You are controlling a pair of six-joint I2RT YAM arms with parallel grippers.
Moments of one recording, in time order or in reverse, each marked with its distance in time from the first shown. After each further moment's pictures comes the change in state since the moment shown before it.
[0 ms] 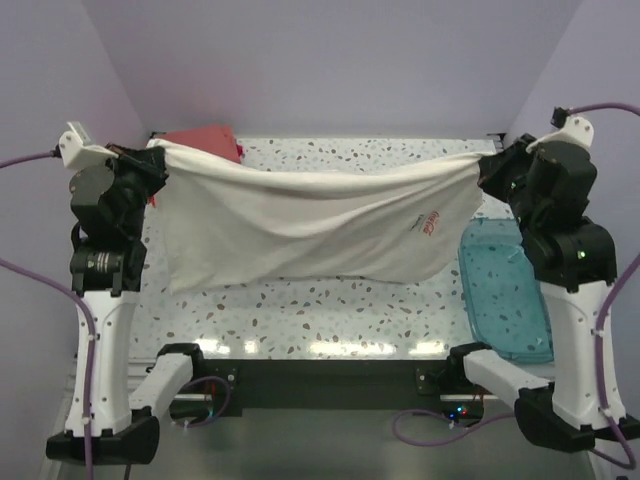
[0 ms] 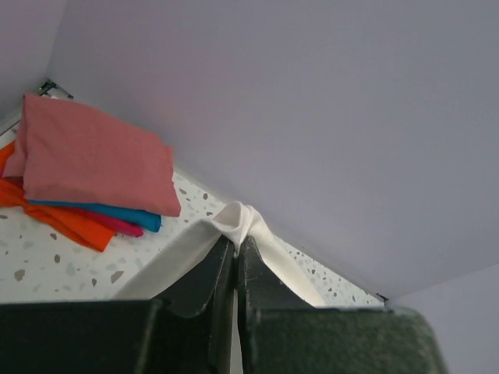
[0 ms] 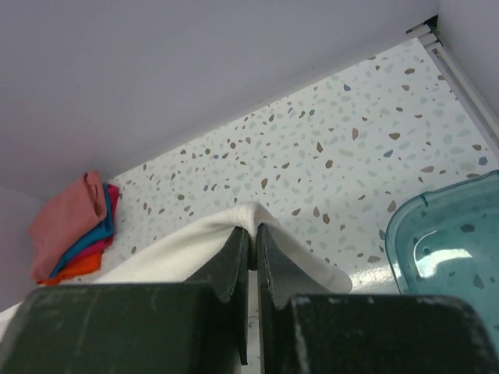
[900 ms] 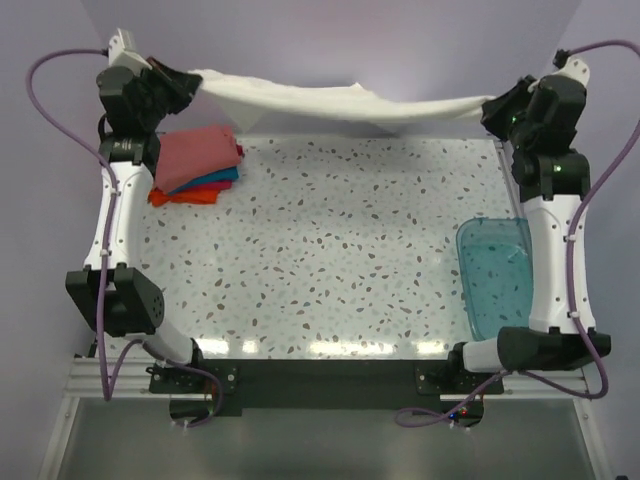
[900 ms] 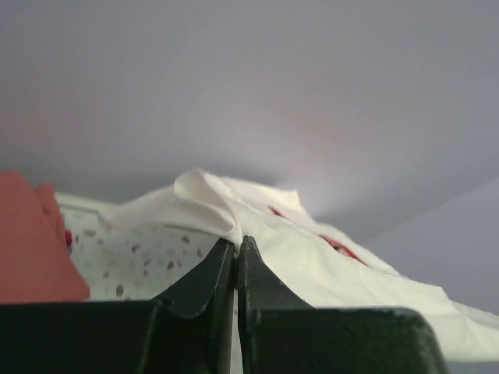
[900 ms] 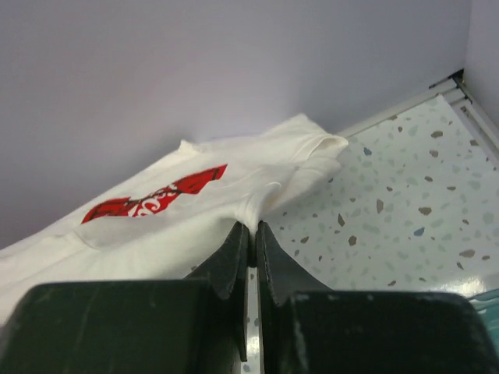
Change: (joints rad) left arm 0.061 0.821 0.615 0.282 0.443 0.000; right arm -0.208 0.454 0.303 0.253 -0.182 -0.006
